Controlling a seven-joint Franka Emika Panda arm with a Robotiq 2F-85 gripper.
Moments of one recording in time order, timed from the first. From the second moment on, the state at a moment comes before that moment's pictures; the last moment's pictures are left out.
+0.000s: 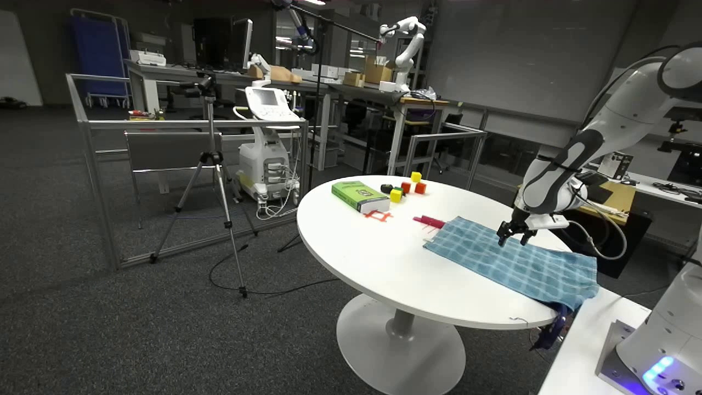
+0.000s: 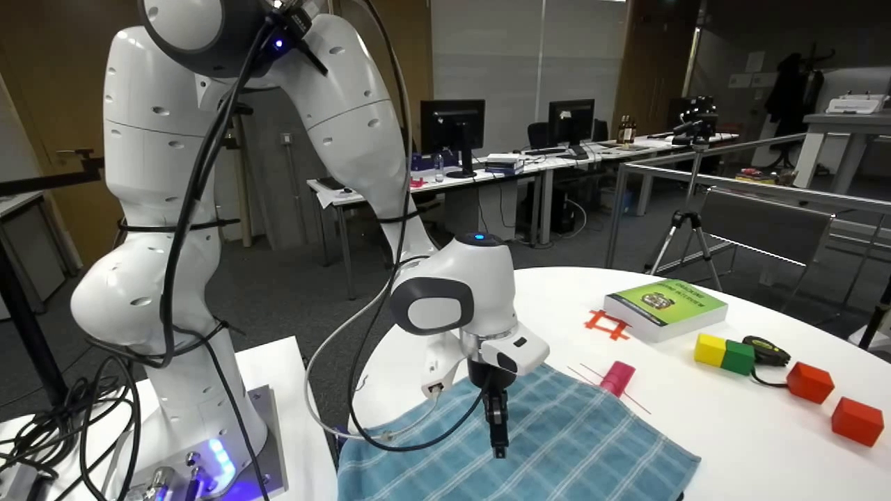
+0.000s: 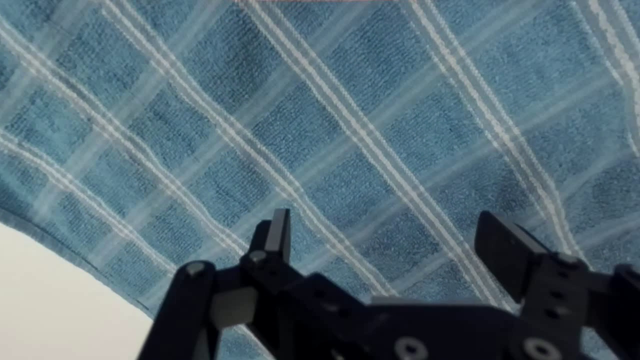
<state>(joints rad) -0.22 0.27 -0.25 -2.56 -0.05 2.92 0.12</state>
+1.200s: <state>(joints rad) -0.21 0.47 -0.24 -2.42 0.02 2.84 0.16</state>
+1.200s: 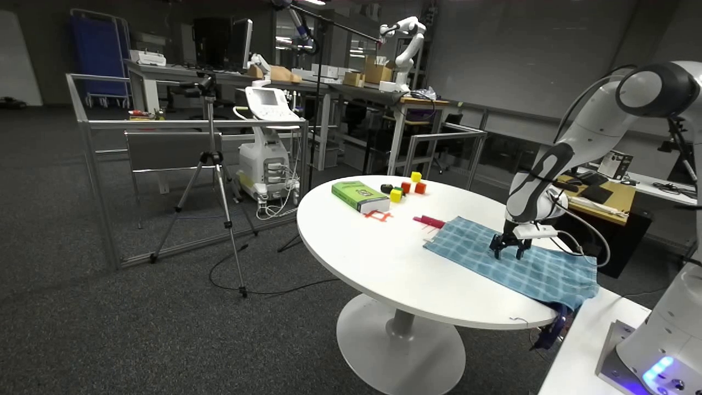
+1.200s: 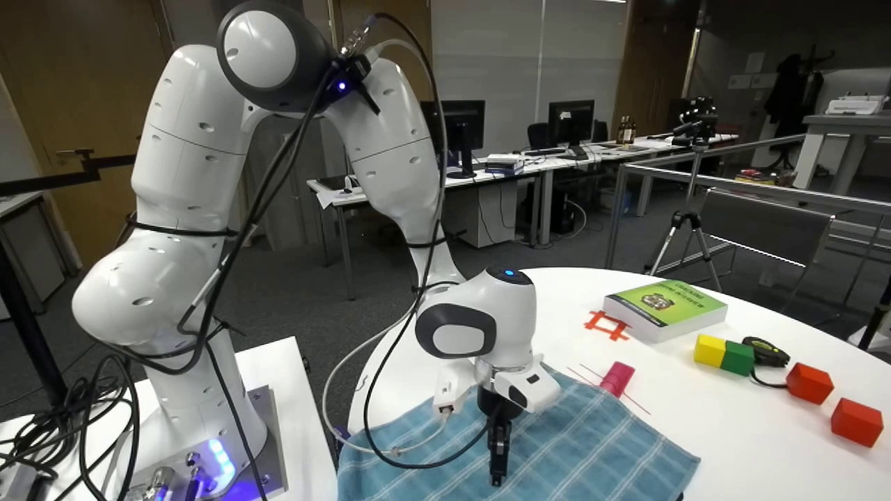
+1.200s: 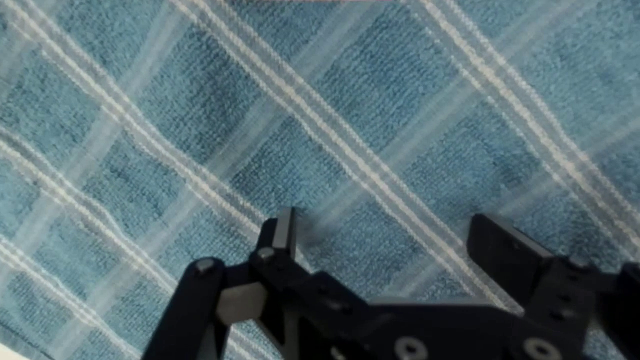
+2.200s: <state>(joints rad) -0.15 0.46 -0.31 -2.41 0.00 2.84 0.18</state>
